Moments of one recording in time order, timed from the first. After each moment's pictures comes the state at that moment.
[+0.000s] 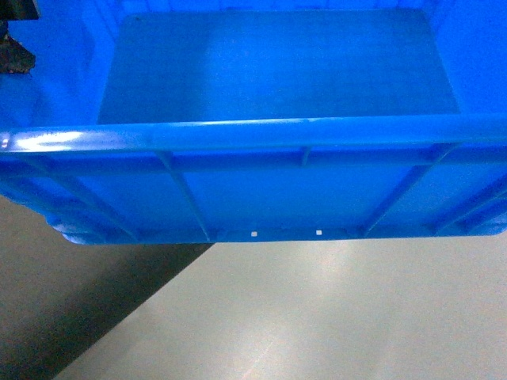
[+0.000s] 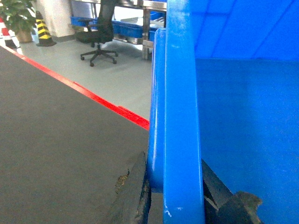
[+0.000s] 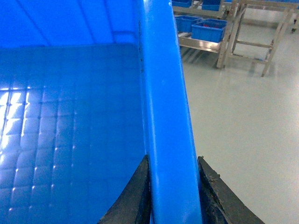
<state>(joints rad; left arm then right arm) -0.28 1.26 0.57 0.65 -0.28 -0.04 0.20 1.33 0.73 0.45 0.26 0.07</state>
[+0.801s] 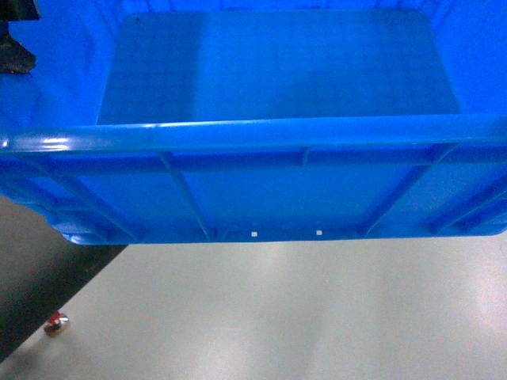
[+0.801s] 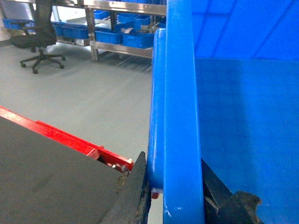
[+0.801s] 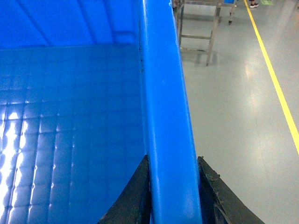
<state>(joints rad) -0.28 1.26 0.57 0.65 -0.28 -0.04 0.20 1.33 0.73 0.45 0.26 0.07</state>
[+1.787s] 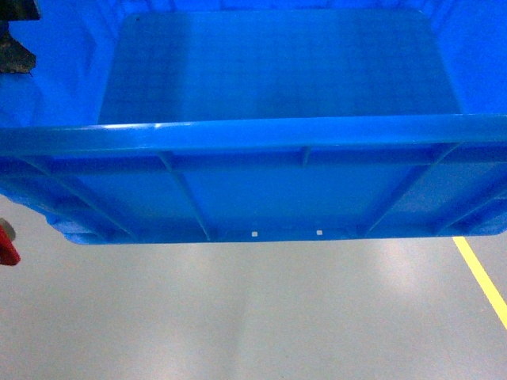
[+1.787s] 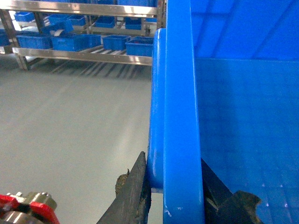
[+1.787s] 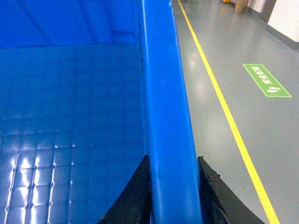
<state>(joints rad) -0.28 1.26 0.57 0.65 -0.28 -0.04 0.20 1.33 0.73 0.45 0.26 0.07</state>
